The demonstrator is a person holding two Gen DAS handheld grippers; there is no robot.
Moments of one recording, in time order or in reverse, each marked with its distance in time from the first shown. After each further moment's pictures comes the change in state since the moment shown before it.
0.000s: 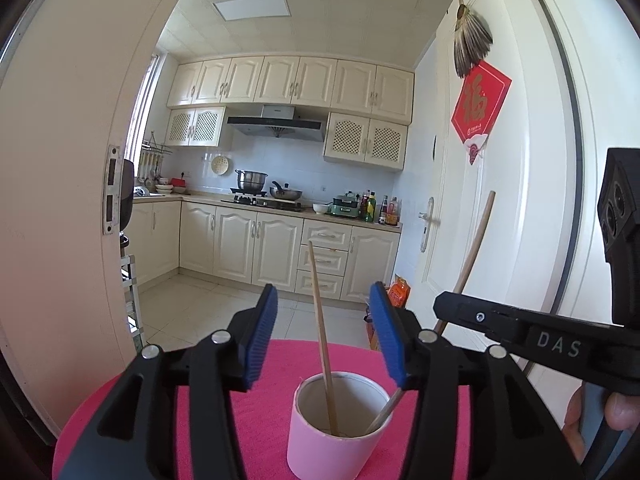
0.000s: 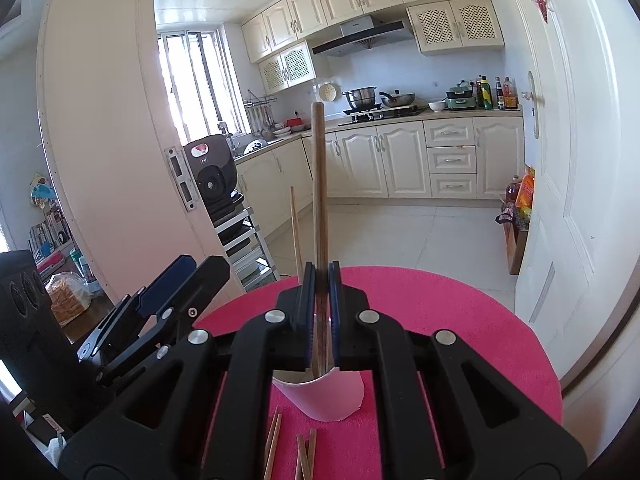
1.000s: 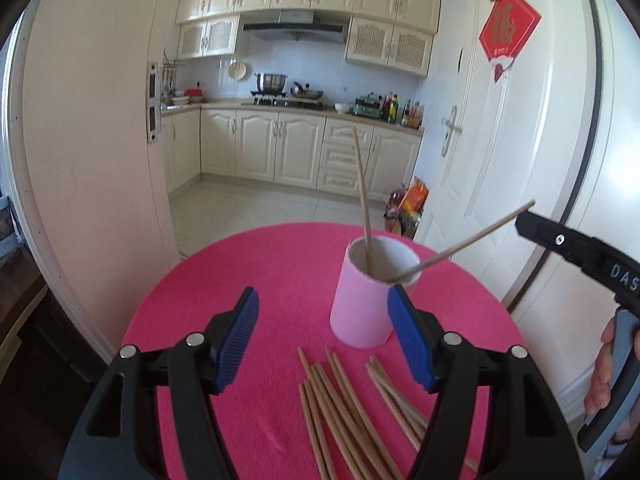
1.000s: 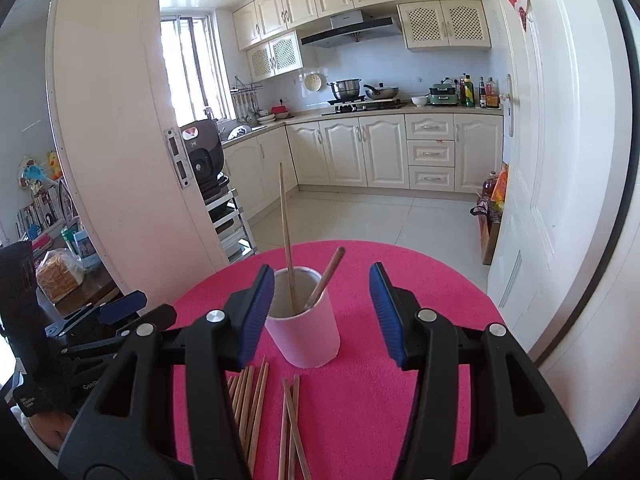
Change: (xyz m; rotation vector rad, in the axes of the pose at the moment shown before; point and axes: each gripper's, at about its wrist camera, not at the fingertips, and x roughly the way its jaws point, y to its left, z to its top) left arm -0.047 0.031 -0.018 -0.007 0.452 0.084; right arm -0.060 0.004 -0.027 -0.047 0.070 -0.080
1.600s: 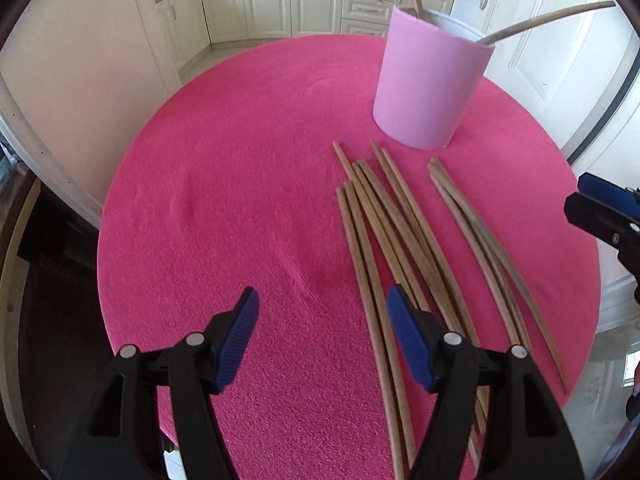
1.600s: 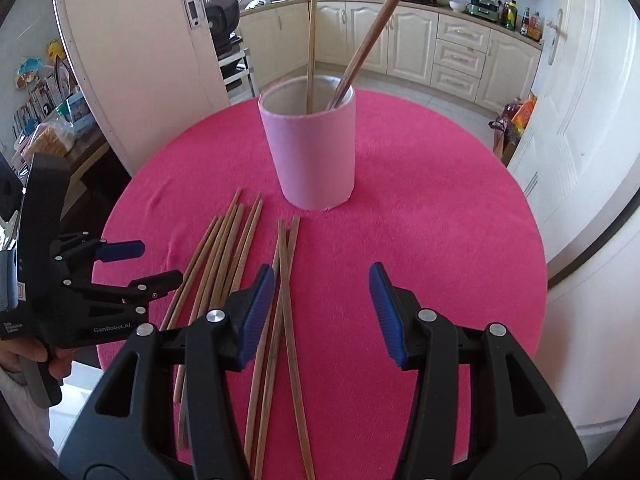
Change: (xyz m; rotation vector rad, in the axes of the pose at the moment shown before) left arm 0.061 0.019 -0.087 0.030 0.530 0.097; right arm 0.047 0.016 -0.077 -0.139 0.457 0.014
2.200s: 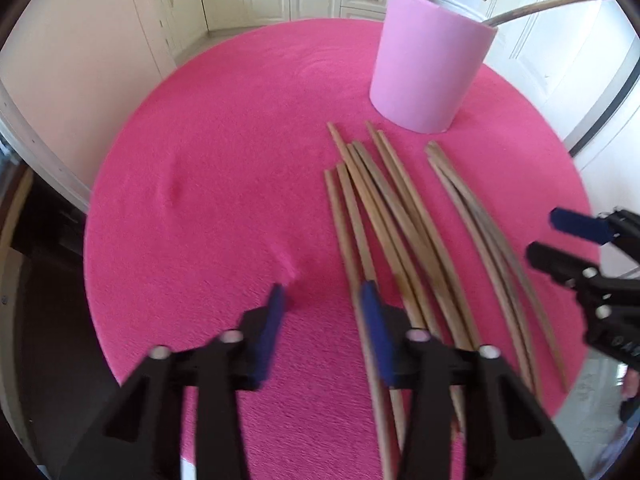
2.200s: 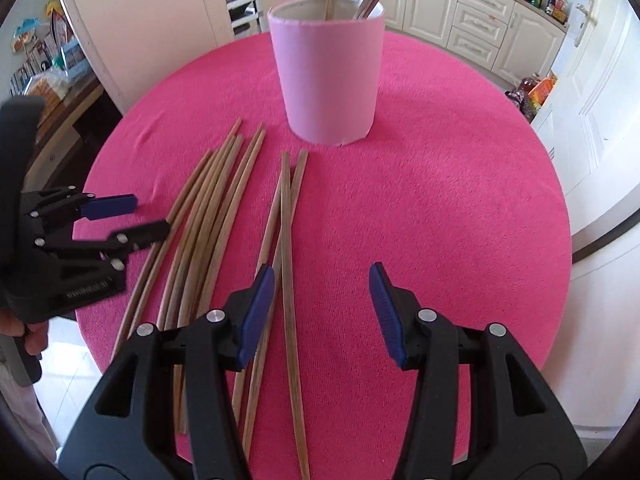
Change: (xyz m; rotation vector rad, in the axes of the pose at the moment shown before) left arm 0.002 -0.009 0.001 -0.011 0.043 -0.033; right arm 0.037 0.006 -0.014 -0.080 0.197 0.006
